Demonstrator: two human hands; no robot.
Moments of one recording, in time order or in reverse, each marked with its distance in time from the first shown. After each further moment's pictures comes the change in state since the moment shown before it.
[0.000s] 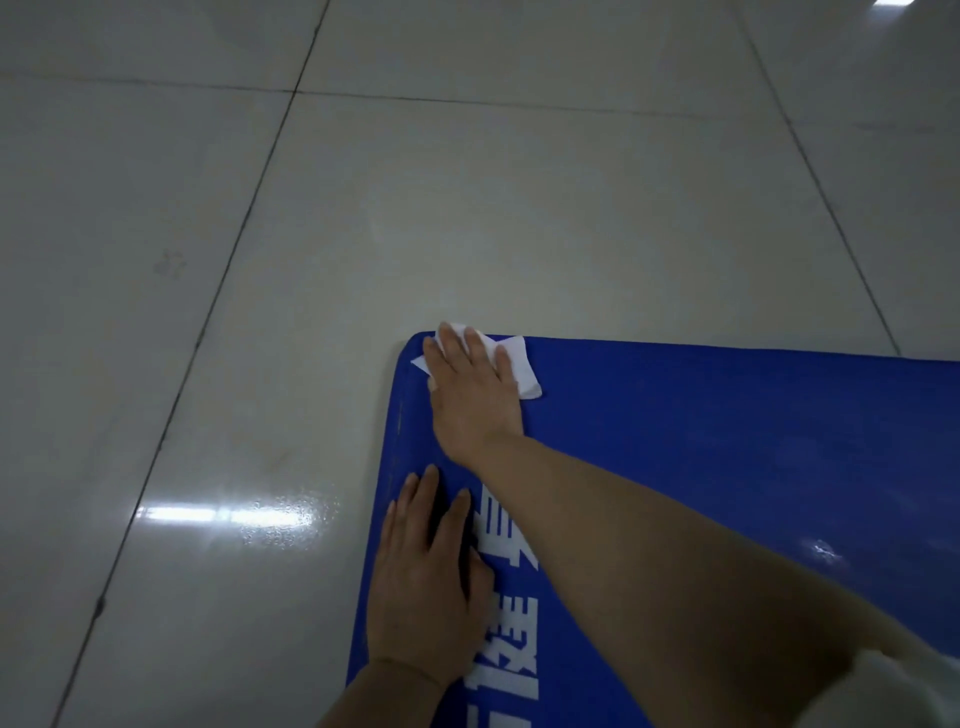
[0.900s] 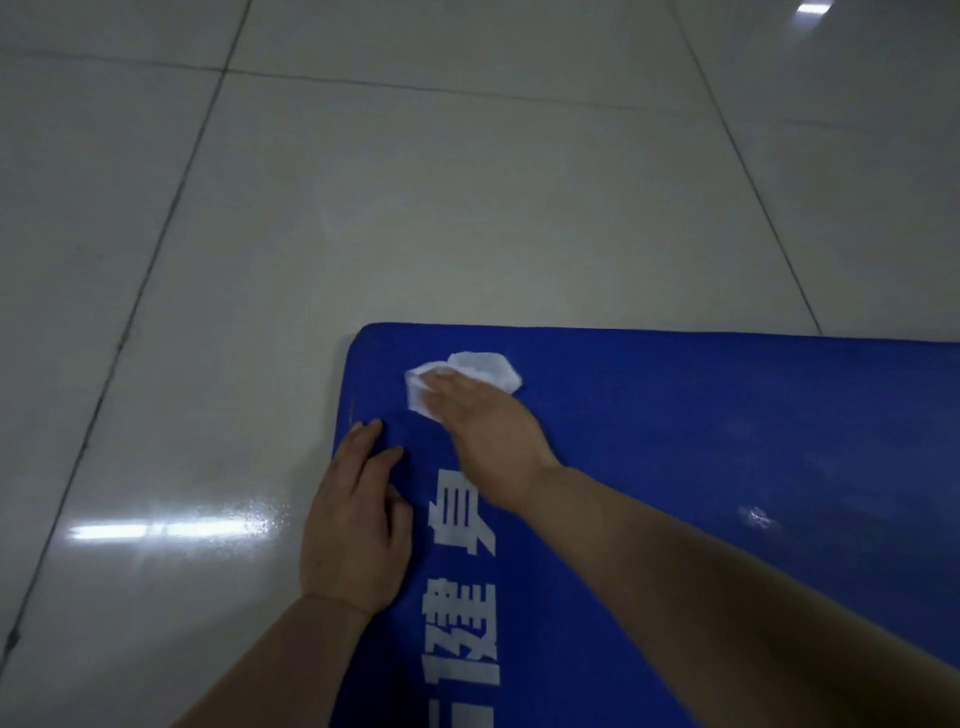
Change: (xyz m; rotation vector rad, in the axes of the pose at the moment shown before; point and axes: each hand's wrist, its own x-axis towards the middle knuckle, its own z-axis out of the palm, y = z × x) left_hand 0.041 -0.020 -0.011 -0.134 0.071 0.074; right_hand -0.055 0.051 0.002 -0.154 0.118 -0.307
